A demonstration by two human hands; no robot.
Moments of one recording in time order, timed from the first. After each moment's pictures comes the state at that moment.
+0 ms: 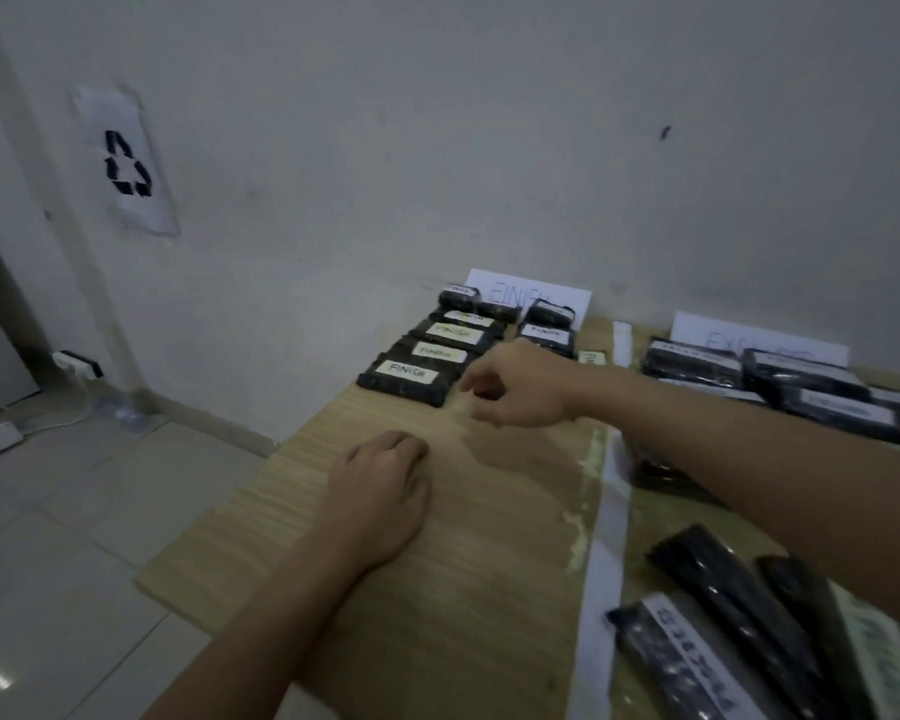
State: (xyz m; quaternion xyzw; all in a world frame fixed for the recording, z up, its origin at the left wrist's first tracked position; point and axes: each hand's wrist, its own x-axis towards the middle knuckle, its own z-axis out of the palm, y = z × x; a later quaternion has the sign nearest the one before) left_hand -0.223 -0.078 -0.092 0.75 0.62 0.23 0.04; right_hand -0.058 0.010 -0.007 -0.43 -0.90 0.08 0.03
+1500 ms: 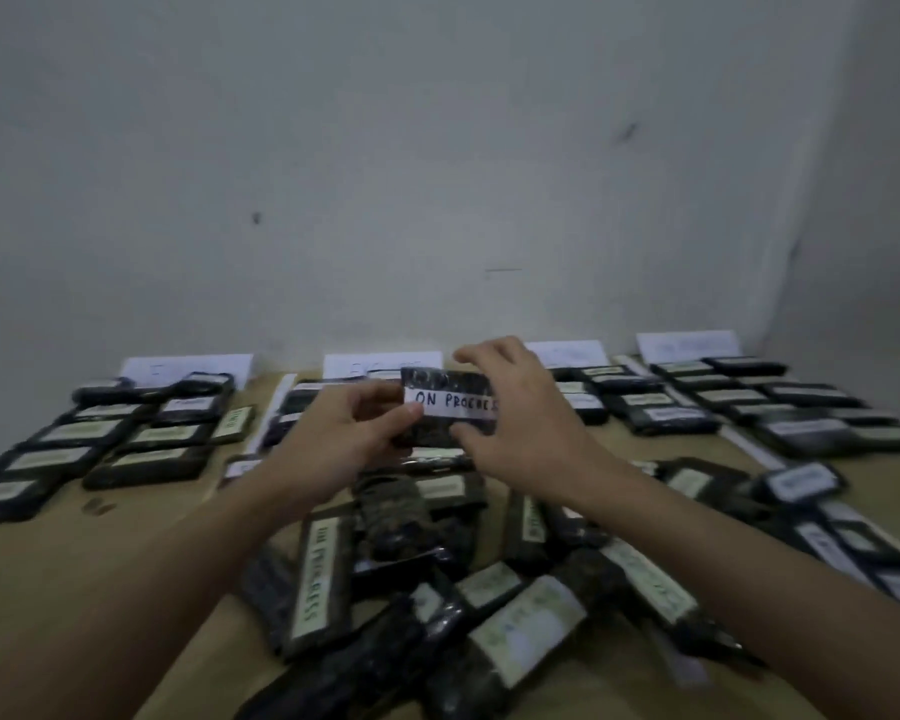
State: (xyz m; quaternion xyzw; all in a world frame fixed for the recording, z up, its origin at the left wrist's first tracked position) left_hand 0.078 -0.152 0.023 0.70 0.29 0.40 0.52; right_hand 0.230 -0.221 0.032 -0.63 -0.69 -0.08 0.36
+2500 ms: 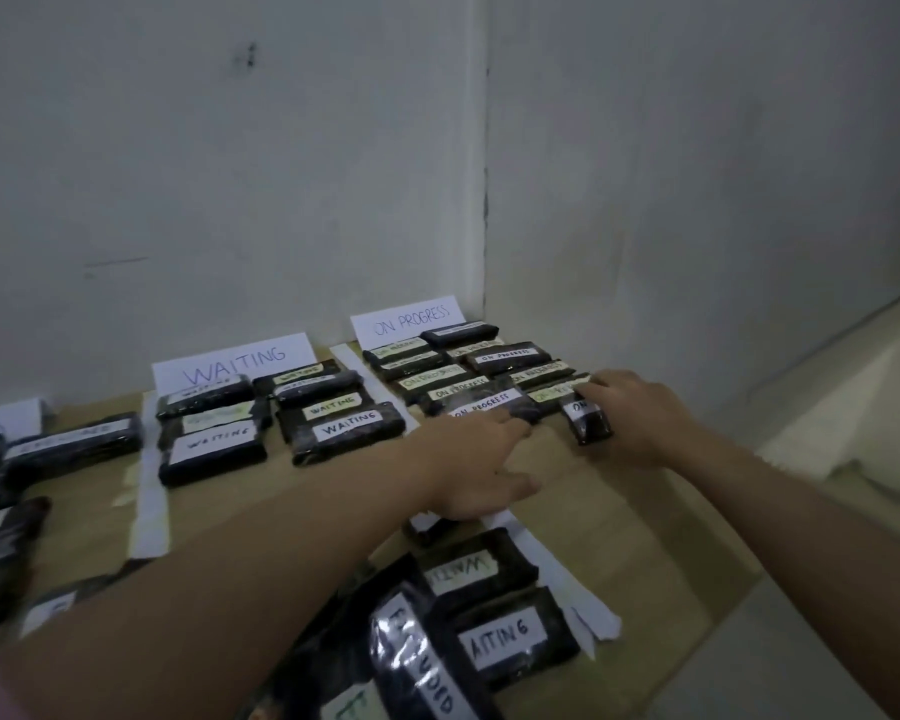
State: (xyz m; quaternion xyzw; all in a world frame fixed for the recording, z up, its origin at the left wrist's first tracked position) left_hand 0.493 -0.262 0.005 1.00 0.02 -0.03 0.04; right_hand 0.675 -0.379 -0.032 -0.90 -0.43 -0.09 -0.03
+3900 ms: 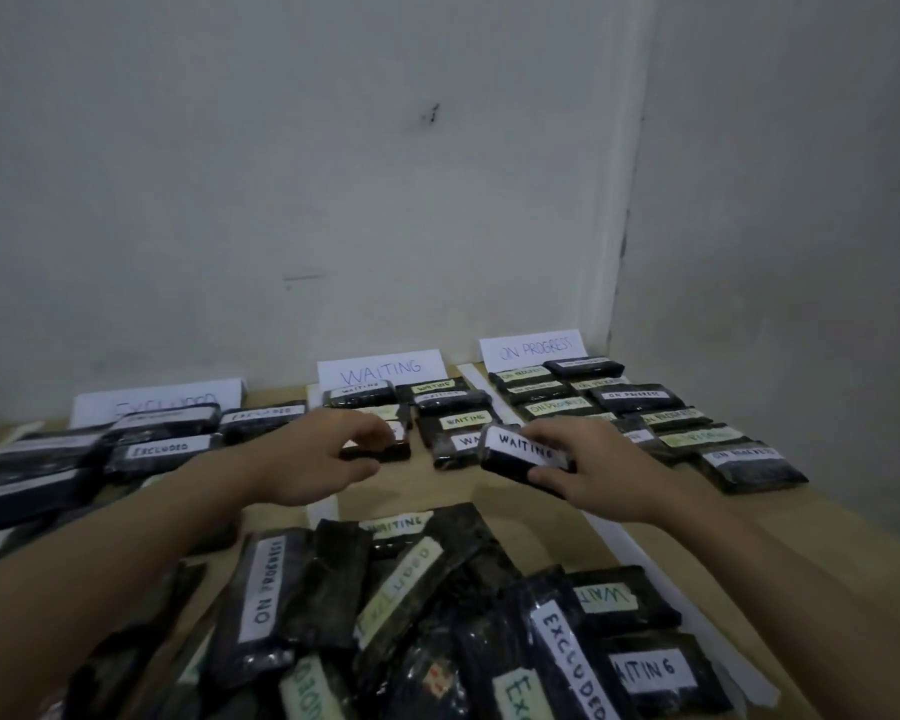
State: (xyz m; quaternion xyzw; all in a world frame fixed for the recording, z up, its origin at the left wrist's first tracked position) left_hand 0.324 -0.131 0.018 0.96 0.22 0.08 0.12; right_hand 0.556 -0.289 -0.014 -0.72 -0.65 0.00 0.23
